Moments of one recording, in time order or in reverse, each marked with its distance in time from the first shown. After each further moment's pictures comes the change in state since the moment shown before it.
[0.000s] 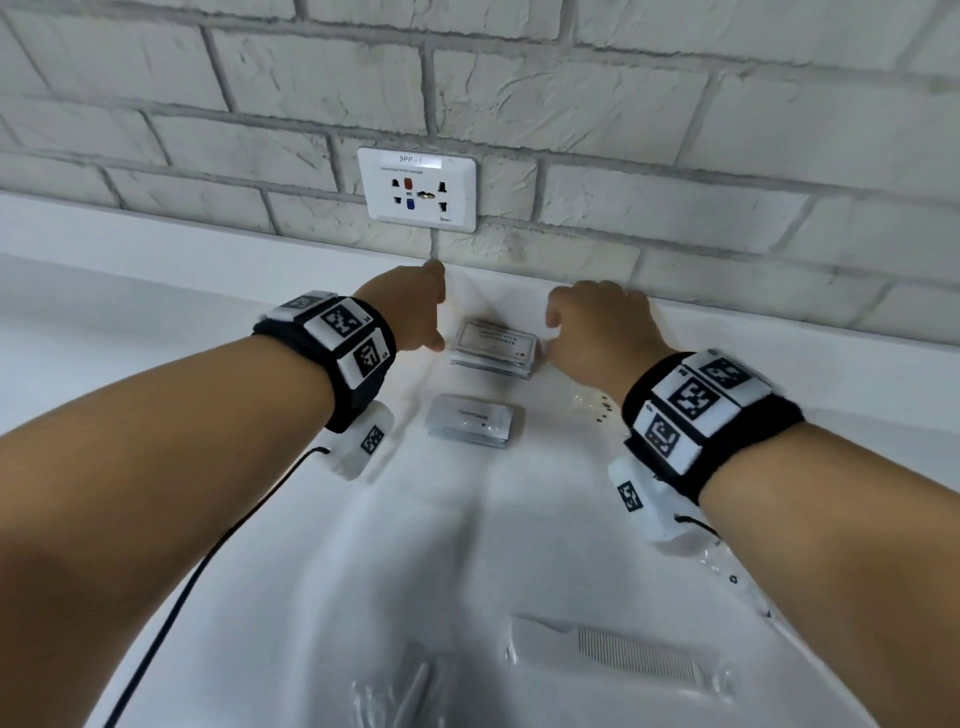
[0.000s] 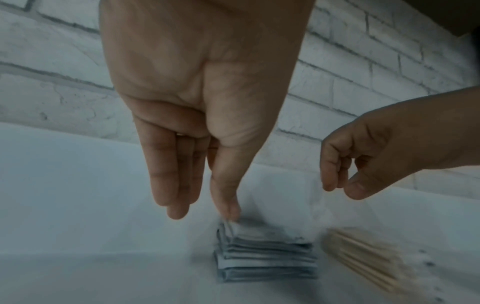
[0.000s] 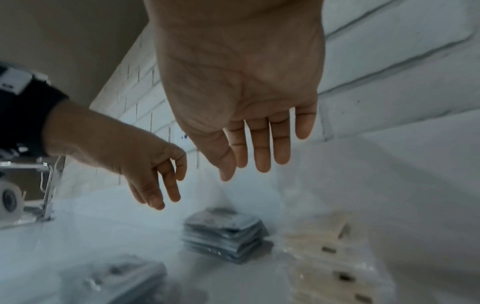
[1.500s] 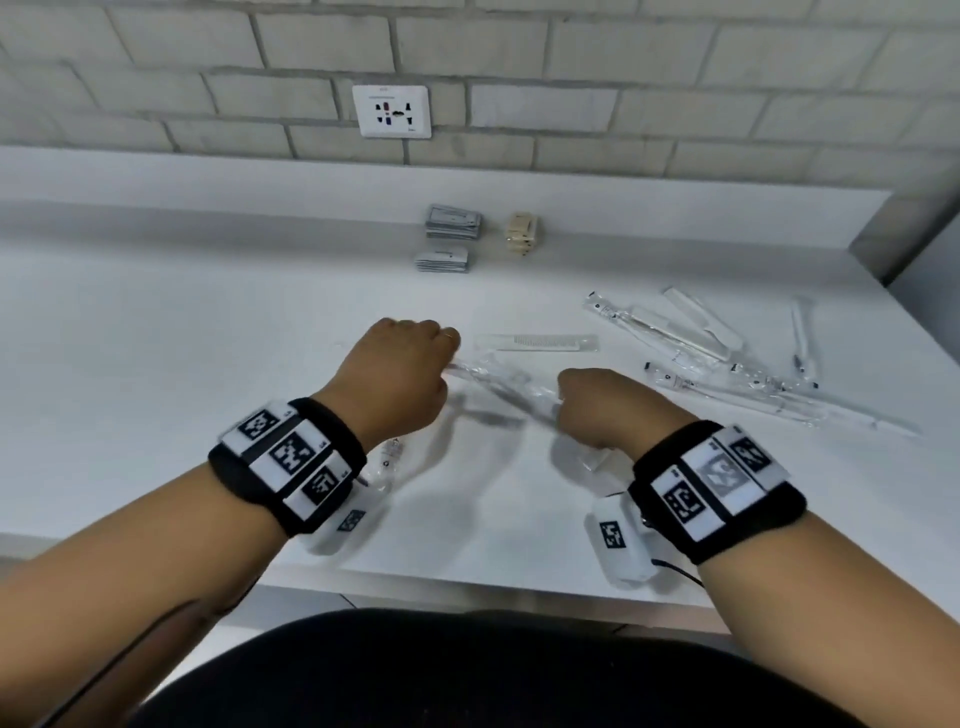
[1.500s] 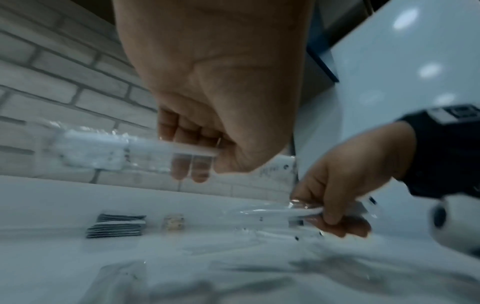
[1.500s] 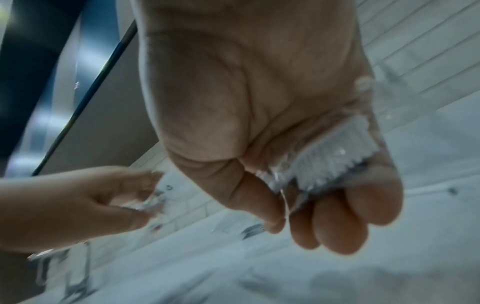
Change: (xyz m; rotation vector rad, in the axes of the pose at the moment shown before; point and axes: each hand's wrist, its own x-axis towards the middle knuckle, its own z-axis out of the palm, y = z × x) left_hand -0.374 0.042 0.065 0.372 0.229 0.476; right_hand -0.365 -0.065 -0.020 0.118 -0.475 0.205
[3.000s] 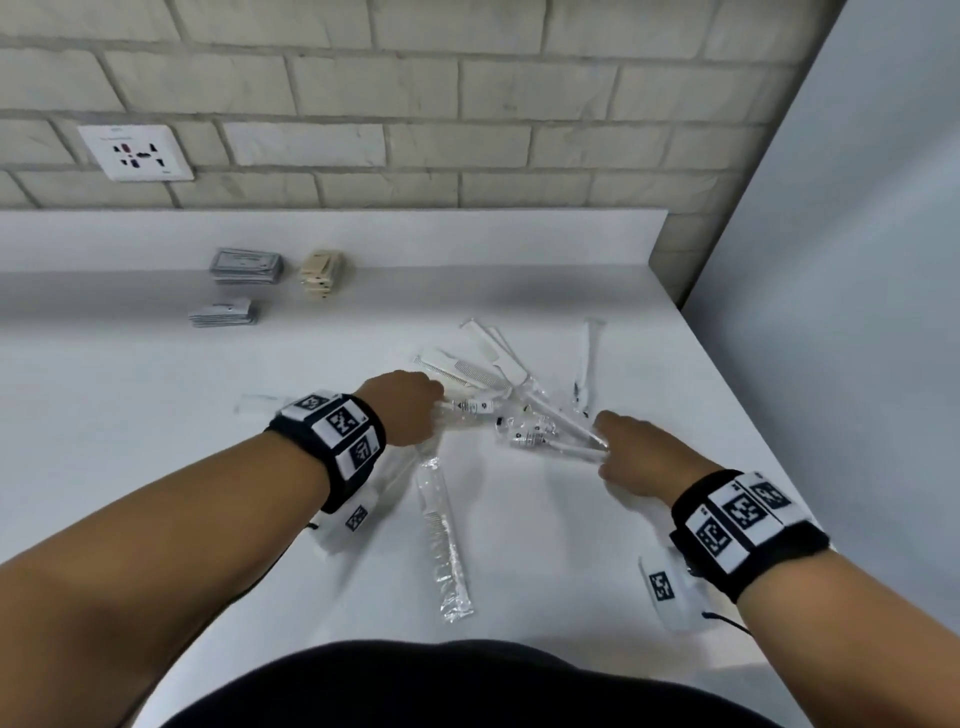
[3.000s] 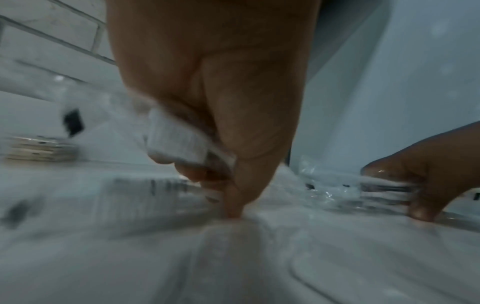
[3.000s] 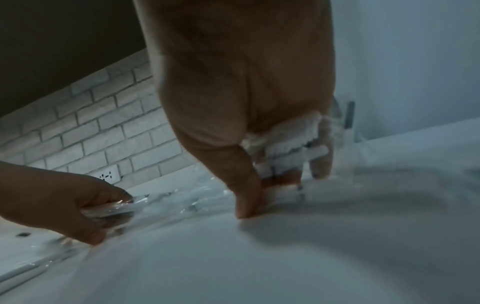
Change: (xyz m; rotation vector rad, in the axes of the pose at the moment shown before) left_hand 0.201 0.191 0.033 -0.147 -0.428 0.091; right_hand -0.038 0.304 0.011 0.098 0.032 0.237
